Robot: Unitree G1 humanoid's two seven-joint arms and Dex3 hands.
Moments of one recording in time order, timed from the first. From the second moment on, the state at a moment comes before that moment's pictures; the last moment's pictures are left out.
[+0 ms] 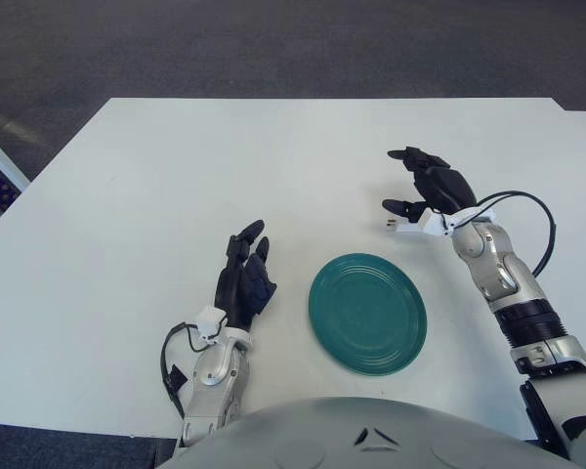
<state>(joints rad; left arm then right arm) 0.43 -0.11 -0.18 -0.18 -0.12 -0.19 0.01 -0.30 -0.45 0.21 0.23 -0.68 -0.18 -0.01</state>
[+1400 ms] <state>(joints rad) 0.46 -0.11 -0.21 -0.27 -0.11 -0.08 0.08 -0.40 -0.52 0.36 0.70 -0.70 -0.30 -0.10</state>
